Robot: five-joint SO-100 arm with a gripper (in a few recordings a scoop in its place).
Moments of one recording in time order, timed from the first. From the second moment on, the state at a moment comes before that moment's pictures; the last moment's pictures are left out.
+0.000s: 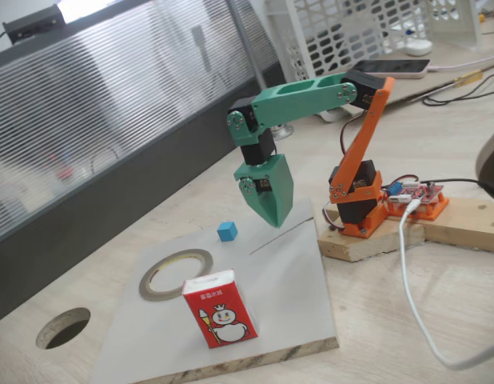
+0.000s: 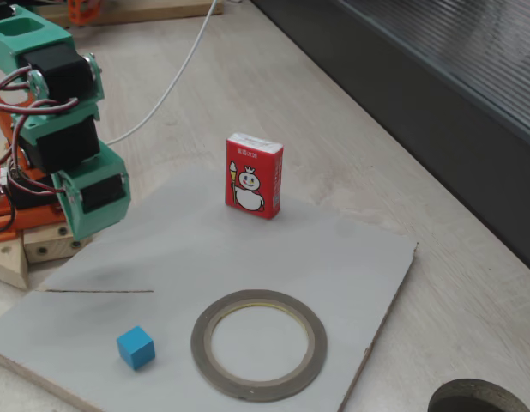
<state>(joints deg) 13.7 120.5 123.3 85.7 100.7</state>
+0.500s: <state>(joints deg) -14.7 91.5 99.4 78.5 100.7</state>
